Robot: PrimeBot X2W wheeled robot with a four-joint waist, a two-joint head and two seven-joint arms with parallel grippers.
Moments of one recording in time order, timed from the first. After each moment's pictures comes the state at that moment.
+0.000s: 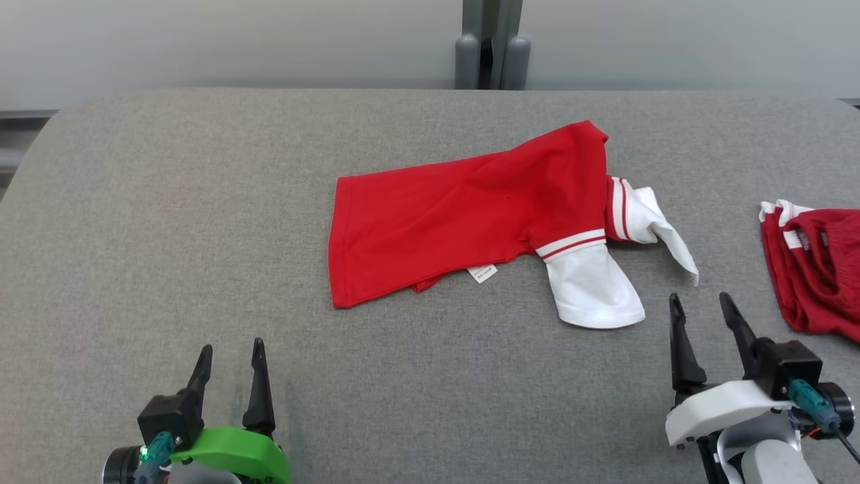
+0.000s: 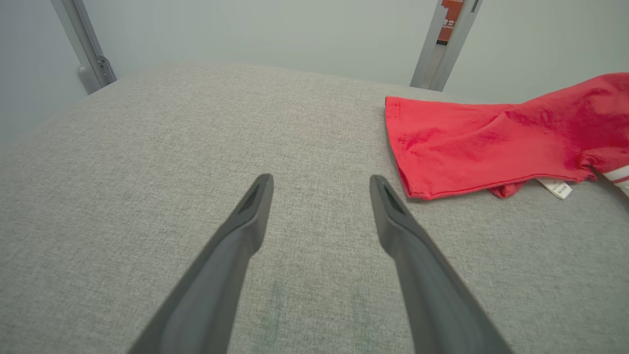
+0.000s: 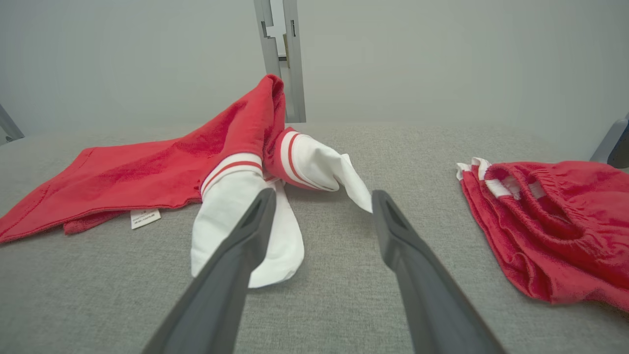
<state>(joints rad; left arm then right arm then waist) -0.08 0.05 -0.06 0.39 -0.24 -0.04 -0.26 -0.07 -0.05 -0.08 0.28 0.08 0.13 -0.26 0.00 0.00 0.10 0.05</state>
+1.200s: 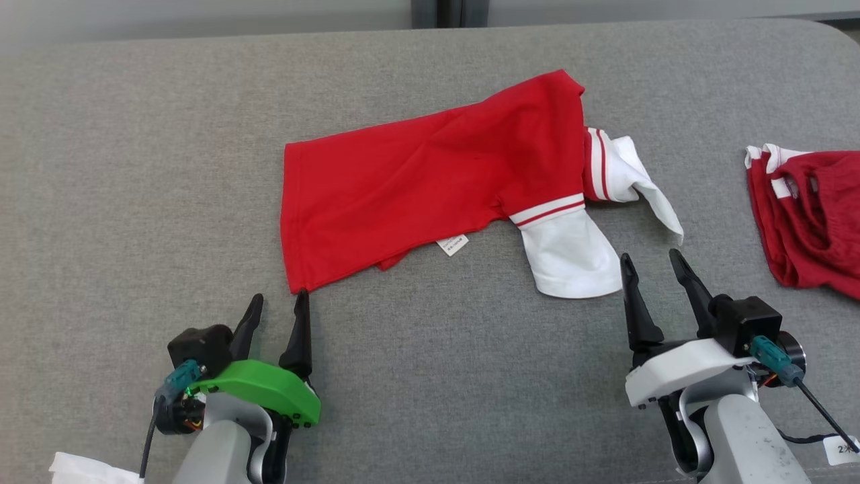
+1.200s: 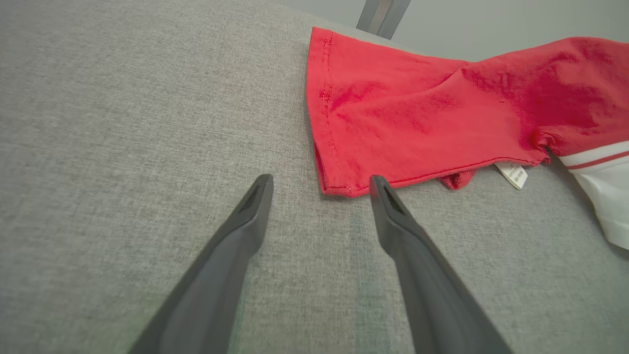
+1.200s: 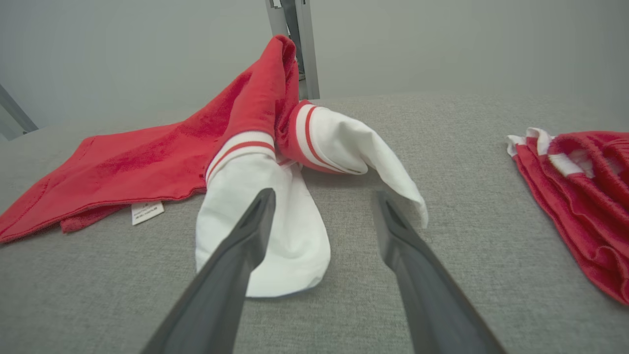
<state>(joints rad) -0.30 0.05 -0.19 0.62 -0.44 -0.12 -0.26 -0.18 -0.05 0.04 0.32 0.15 0.13 -0.26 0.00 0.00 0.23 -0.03</state>
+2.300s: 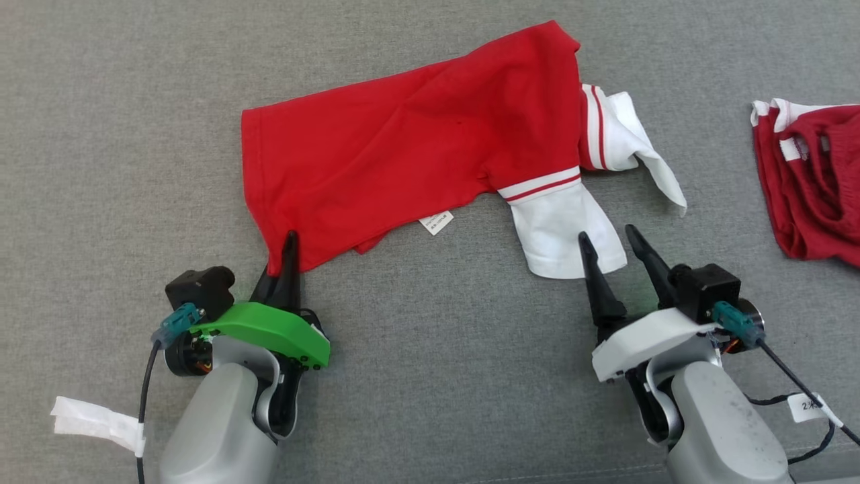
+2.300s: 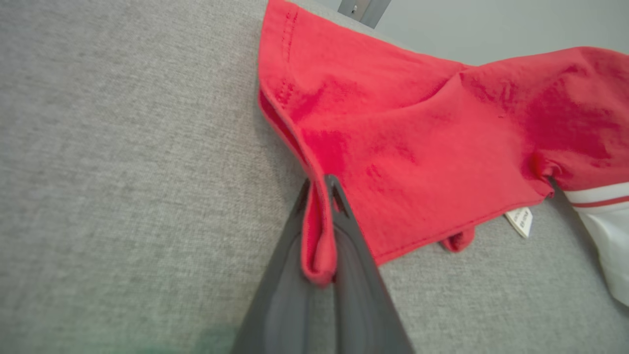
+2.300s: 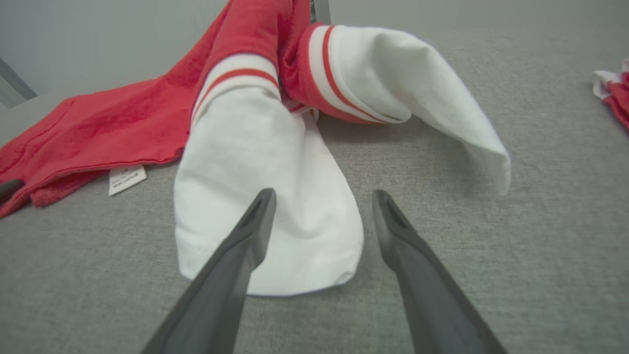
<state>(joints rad) -0.45 0.05 -0.27 0.69 -0.59 -0.13 -0.27 -0.30 -0.05 0.15 0.41 0.20 0.13 -0.26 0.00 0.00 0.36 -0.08</state>
